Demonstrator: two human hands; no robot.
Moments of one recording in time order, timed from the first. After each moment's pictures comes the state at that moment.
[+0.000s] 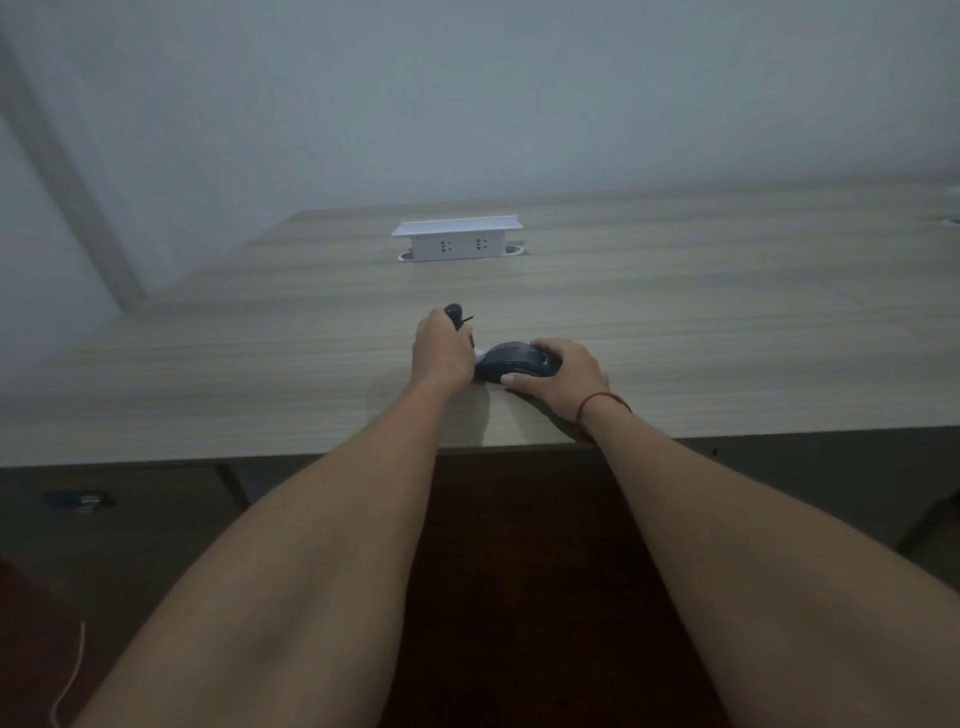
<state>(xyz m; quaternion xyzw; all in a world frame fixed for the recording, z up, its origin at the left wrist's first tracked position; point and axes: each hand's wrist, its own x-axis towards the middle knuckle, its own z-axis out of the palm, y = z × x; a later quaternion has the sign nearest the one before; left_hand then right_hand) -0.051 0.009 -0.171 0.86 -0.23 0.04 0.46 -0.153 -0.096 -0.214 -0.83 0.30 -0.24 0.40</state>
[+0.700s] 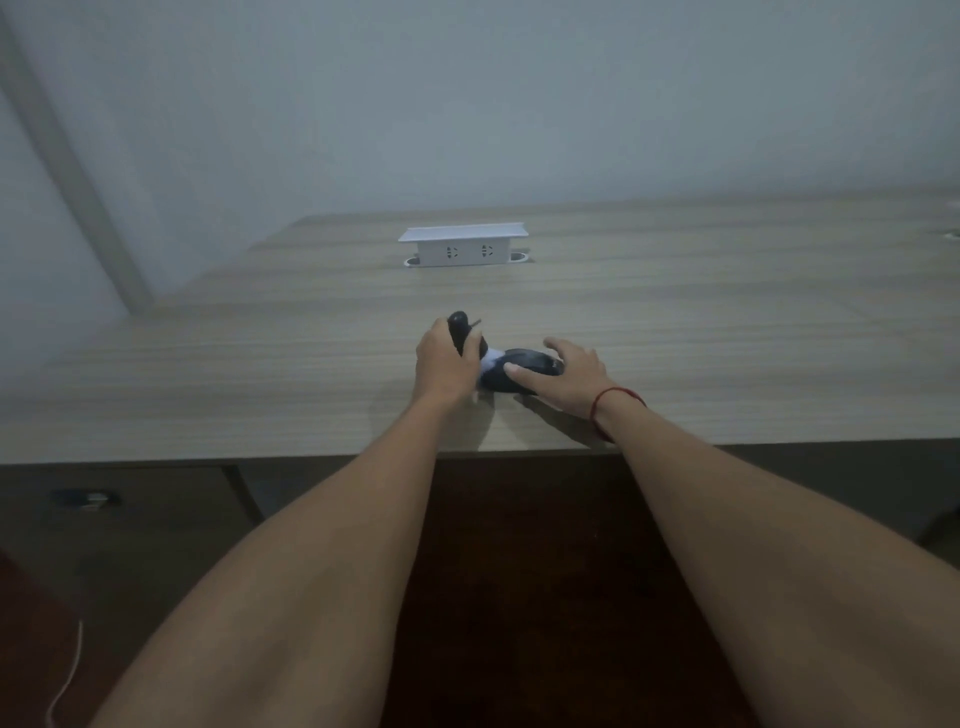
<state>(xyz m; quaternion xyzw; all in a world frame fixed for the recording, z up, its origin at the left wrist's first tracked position) -0.053 0.024 -0.183 0.81 -0.26 0.04 0.52 -0.152 -0.104 -0.202 -0.86 0.31 -0.15 0.37</state>
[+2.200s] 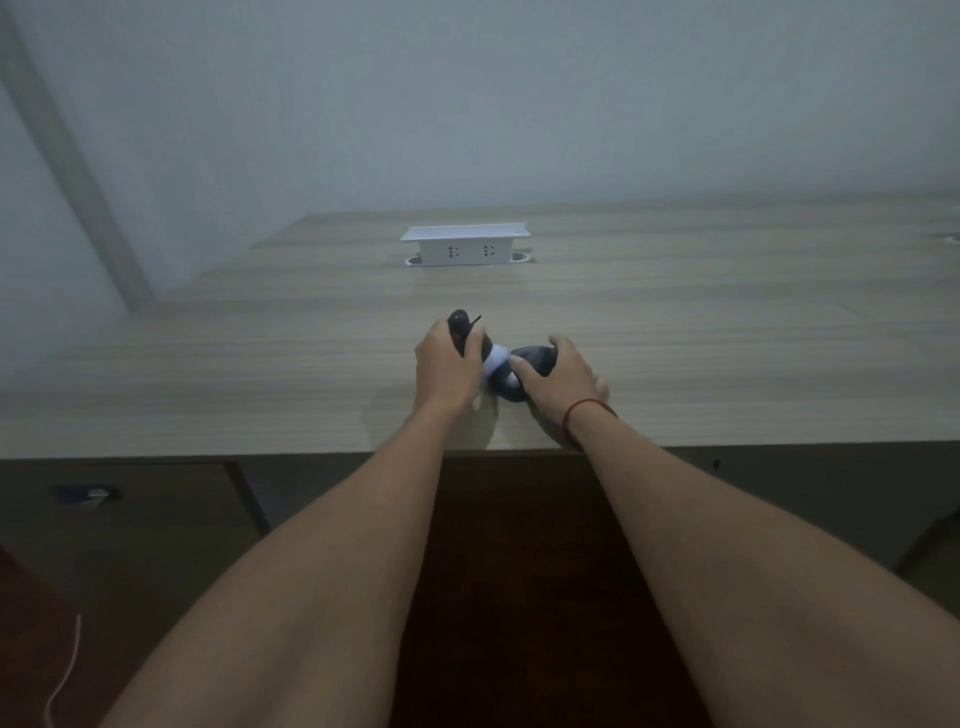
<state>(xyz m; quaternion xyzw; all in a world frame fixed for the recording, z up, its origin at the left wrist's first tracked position) -0.060 0.026 -0.185 0.79 -0.25 0.08 0.56 -0.140 -0.076 -0.211 -0.81 0.38 -0.27 0.36</state>
